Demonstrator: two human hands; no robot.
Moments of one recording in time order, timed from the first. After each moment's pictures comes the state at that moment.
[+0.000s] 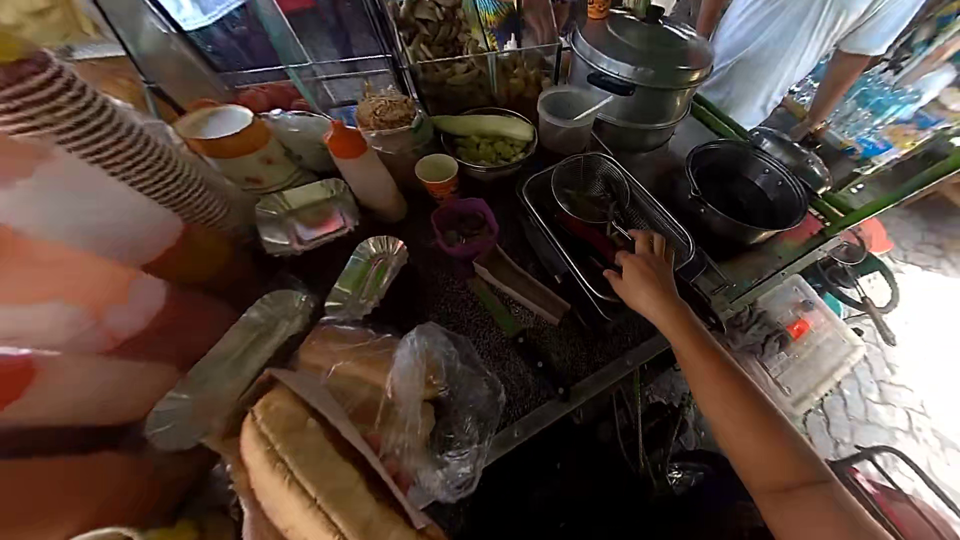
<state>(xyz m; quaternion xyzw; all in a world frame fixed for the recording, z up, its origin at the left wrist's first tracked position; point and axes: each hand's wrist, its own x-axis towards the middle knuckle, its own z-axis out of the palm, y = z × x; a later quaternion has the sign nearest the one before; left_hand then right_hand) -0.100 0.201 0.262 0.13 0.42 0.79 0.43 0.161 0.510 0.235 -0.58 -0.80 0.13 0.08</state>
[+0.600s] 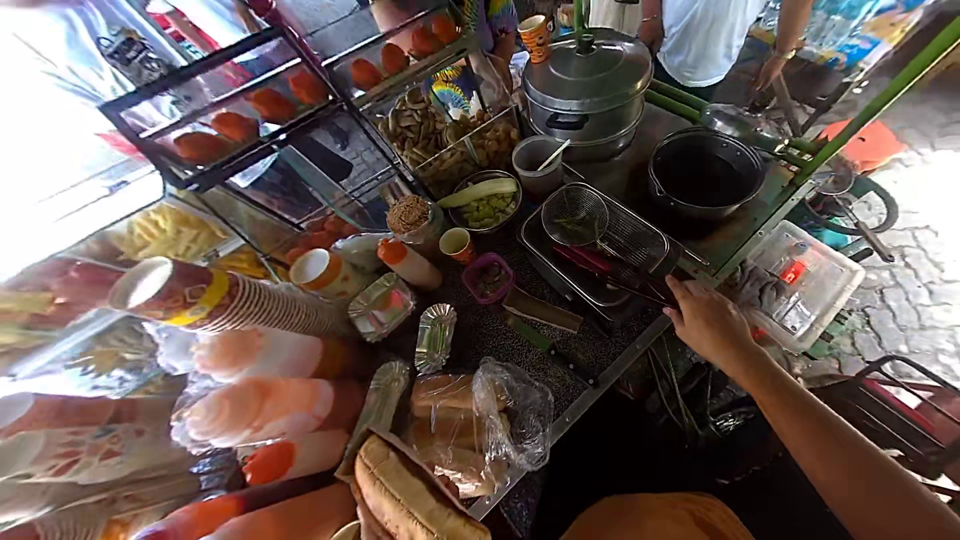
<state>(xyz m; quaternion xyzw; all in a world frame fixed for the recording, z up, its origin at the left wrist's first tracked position) -0.144 0.194 0.342 0.13 0.46 0.75 0.46 0.229 0.426 0.331 -0.66 -0.71 0.24 0.00</state>
